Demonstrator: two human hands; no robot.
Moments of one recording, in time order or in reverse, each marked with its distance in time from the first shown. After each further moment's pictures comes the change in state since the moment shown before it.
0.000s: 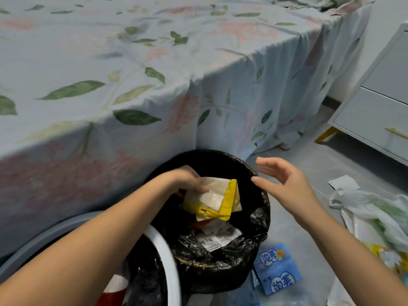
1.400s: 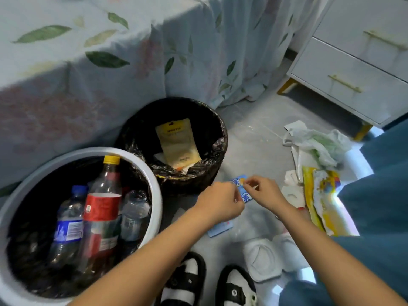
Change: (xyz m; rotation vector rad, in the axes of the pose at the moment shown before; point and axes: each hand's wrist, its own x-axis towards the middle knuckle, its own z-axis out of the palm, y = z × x) left_hand -0.172 0.045 0.185 0.218 -0.010 0.316; right_hand -0.141 0.110 -0.053 -0.728 -0.098 0.348
